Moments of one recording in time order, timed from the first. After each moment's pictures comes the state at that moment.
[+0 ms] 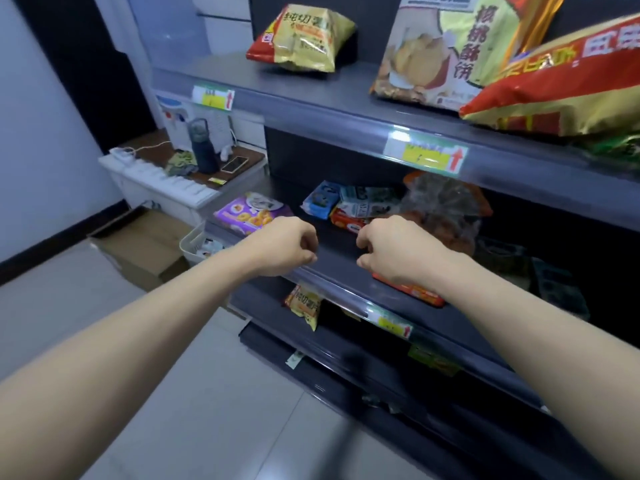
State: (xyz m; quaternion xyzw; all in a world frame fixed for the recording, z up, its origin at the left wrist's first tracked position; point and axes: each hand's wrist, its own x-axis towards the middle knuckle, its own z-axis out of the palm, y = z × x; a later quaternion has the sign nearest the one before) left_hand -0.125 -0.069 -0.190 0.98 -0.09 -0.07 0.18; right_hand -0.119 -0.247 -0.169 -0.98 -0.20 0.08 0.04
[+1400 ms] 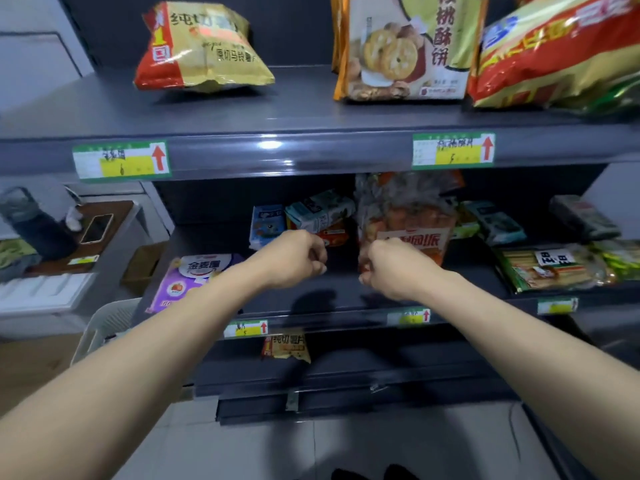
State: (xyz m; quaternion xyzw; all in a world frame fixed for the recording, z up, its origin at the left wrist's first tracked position) left_hand 0.019 -0.009 -0.214 0.89 -0.36 -0.16 0.21; right_hand -0.073 -0.155 -0.203 -0.98 0.11 0.10 0.10
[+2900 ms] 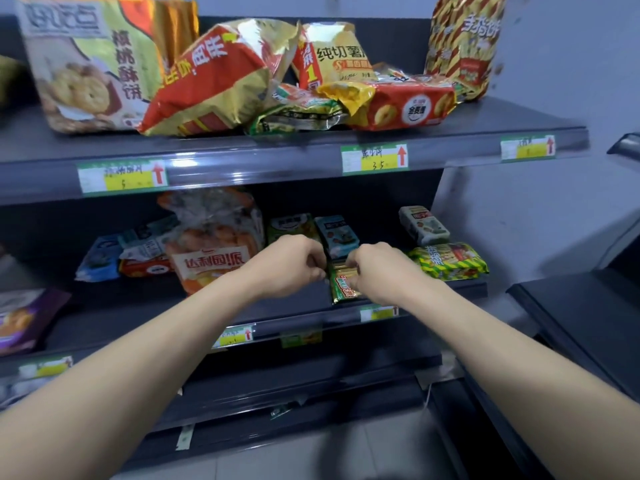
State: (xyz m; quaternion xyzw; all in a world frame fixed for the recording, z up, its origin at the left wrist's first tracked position) left_hand -0.157 -0.328 -0.184 0.88 -0.43 -0.10 0.19; right_hand -0.245 -0.460 -0.191 -0.98 0.16 0.05 0.11
